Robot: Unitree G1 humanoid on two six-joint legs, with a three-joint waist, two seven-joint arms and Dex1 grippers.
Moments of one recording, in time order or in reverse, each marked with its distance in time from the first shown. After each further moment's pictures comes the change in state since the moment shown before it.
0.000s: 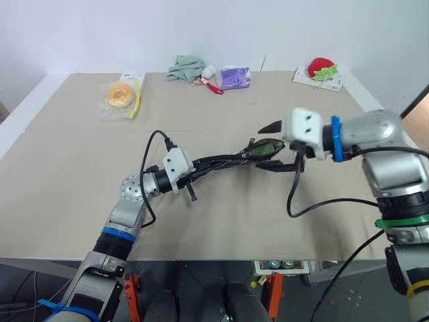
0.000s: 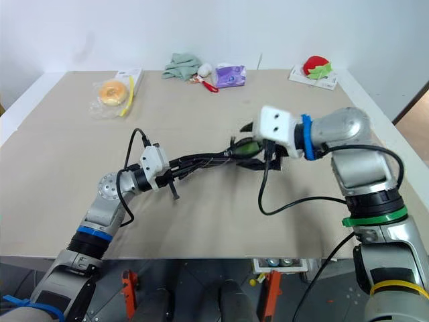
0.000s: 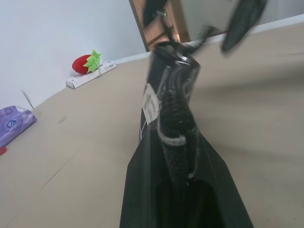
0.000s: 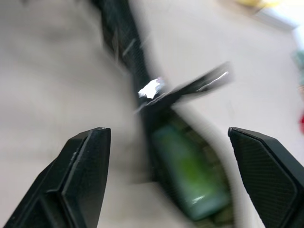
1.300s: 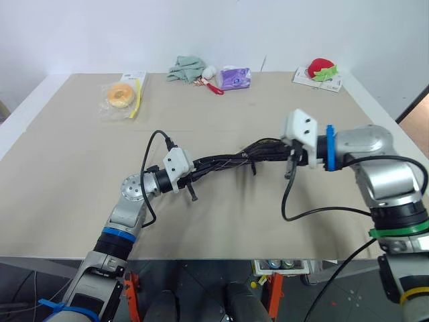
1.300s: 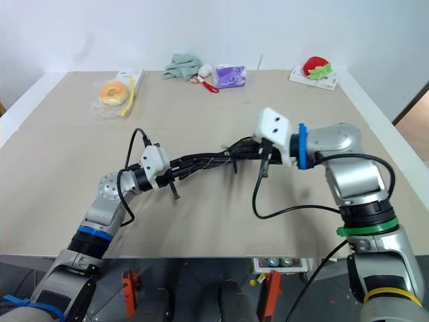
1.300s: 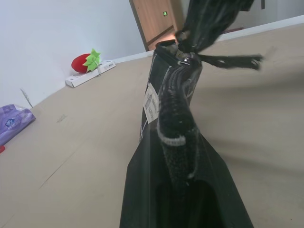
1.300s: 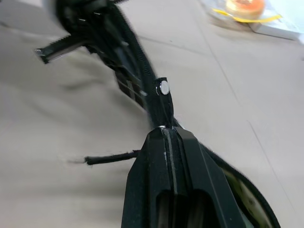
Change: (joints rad) left arm -0.002 -0.002 0.000 -0.001 -0.001 0.016 0.000; right arm 0.070 0.031 -0.008 0.034 0.050 0.047 -0.096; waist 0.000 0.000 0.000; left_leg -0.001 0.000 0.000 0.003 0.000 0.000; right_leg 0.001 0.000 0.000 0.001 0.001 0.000
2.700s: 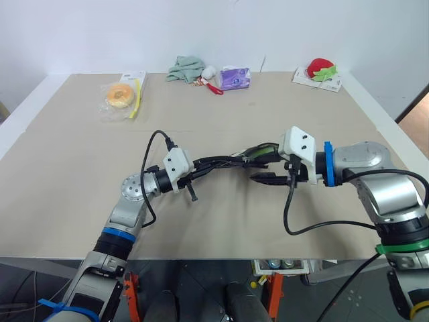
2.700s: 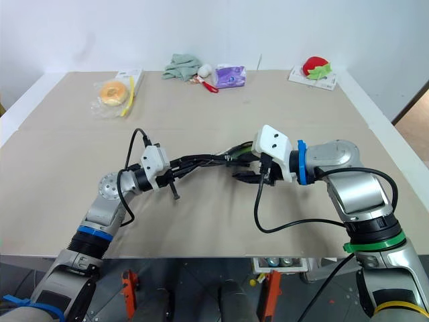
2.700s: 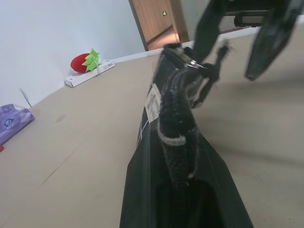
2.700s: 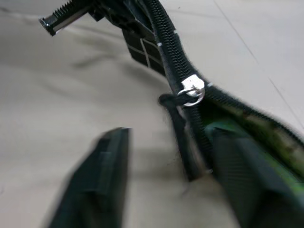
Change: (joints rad) left arm 0.000 0.000 0.000 0.000 0.000 0.003 -0.002; right arm 0.115 -0.026 0.043 -0.149 0.054 0.110 -0.035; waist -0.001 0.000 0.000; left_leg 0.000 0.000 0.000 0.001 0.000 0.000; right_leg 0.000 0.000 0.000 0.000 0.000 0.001
